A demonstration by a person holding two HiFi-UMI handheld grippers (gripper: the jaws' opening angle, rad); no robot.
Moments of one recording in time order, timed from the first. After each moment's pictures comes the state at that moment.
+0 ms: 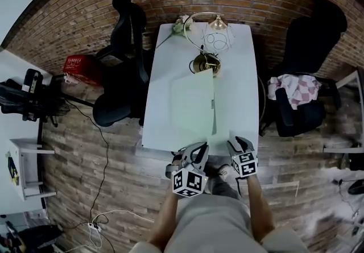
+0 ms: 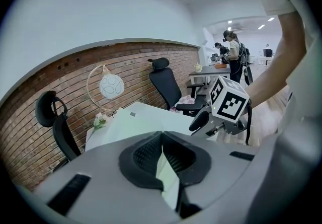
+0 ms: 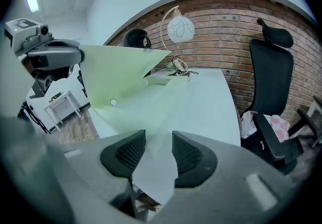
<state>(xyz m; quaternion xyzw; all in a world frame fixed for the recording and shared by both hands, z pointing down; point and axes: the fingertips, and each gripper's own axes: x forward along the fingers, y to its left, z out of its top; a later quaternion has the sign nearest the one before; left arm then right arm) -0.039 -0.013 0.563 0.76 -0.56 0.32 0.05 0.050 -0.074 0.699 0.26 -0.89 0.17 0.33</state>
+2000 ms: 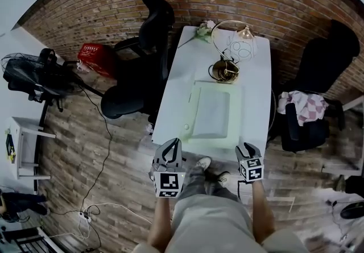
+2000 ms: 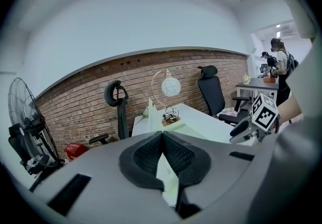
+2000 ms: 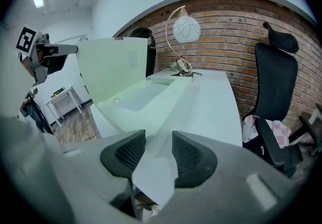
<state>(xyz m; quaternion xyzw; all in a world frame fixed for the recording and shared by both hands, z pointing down) -0.179 0.054 0.510 0.61 -0.76 0.22 0.09 0.047 -0.074 0.701 0.24 -0.90 0.15 0.34</state>
